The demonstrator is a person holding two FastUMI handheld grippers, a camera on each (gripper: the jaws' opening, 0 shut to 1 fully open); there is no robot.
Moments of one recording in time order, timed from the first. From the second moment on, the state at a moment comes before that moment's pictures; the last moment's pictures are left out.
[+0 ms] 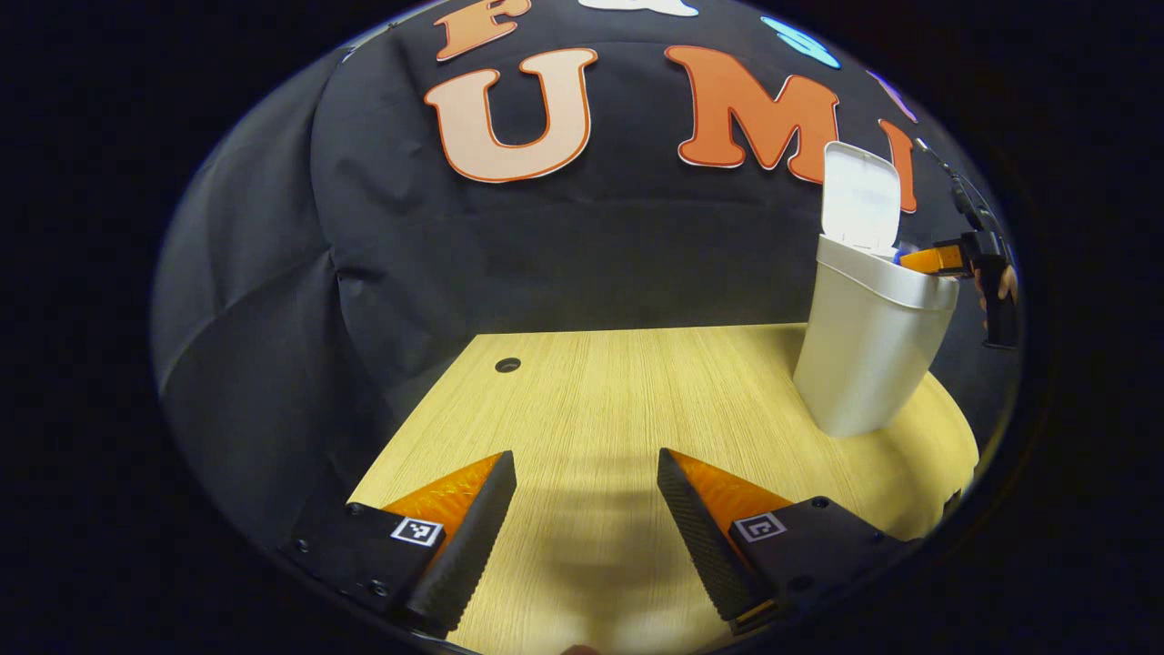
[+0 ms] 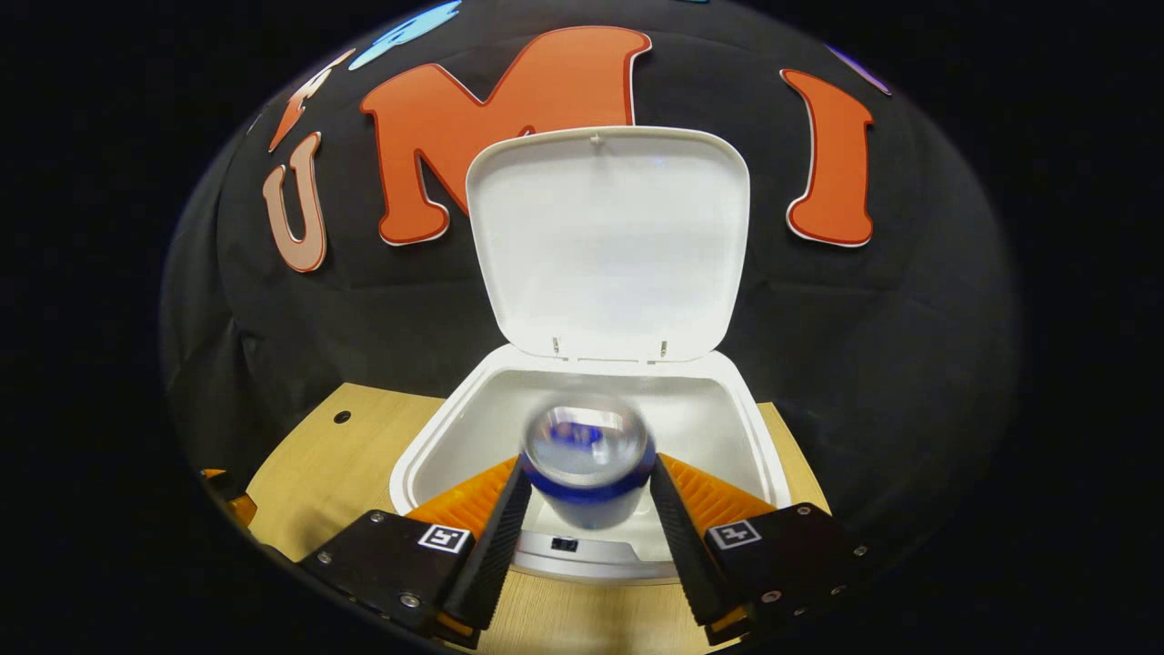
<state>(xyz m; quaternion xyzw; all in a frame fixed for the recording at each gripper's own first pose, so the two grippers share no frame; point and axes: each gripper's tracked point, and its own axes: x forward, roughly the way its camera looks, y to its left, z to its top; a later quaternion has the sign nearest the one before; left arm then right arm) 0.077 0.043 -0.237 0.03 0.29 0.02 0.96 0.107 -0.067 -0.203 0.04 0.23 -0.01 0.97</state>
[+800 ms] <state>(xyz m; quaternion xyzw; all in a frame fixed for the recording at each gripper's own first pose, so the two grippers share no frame) 0.072 0.049 -0.240 0.04 0.29 0.03 0.96 0.141 -0.079 -0.078 0.01 0.15 -0.01 0.99</state>
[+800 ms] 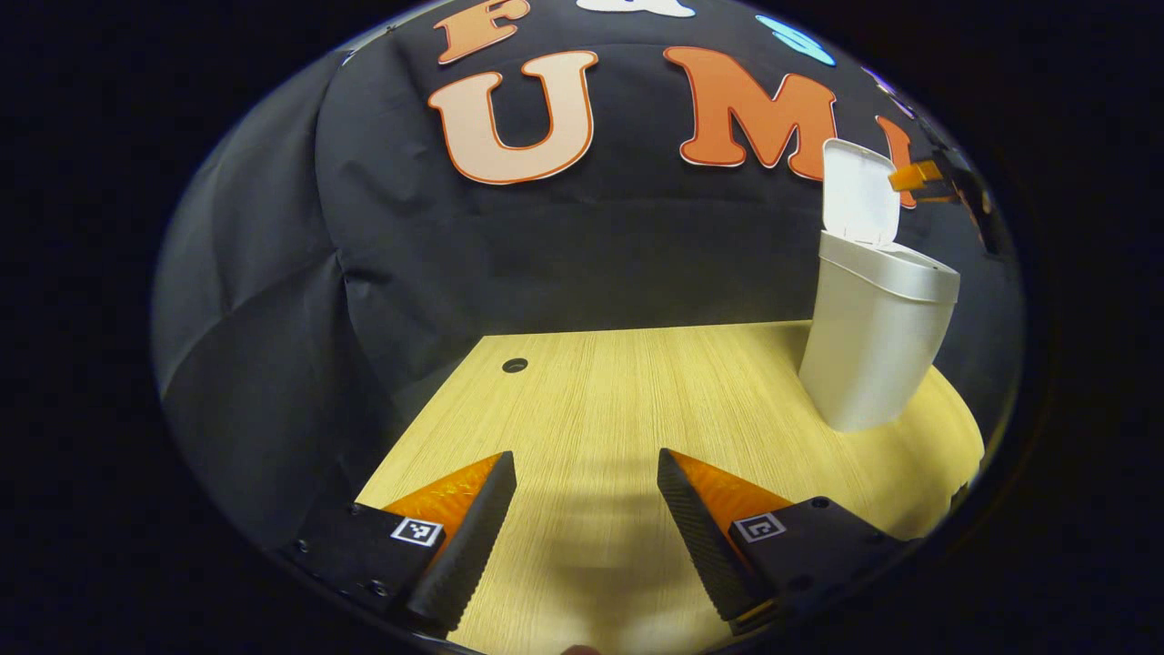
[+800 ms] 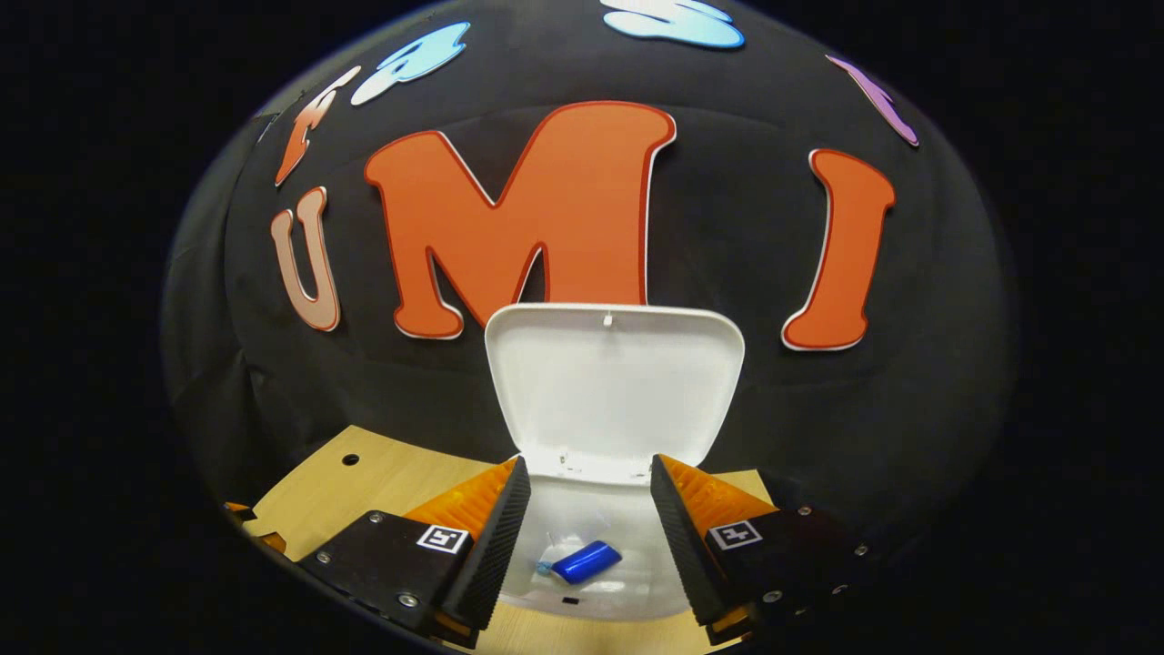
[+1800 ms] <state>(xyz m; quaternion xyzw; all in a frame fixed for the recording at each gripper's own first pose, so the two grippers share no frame) 0.056 0.040 -0.257 0.03 0.31 0.05 0.95 0.227 -0.097 0.013 0.03 0.07 -0.03 1.00</state>
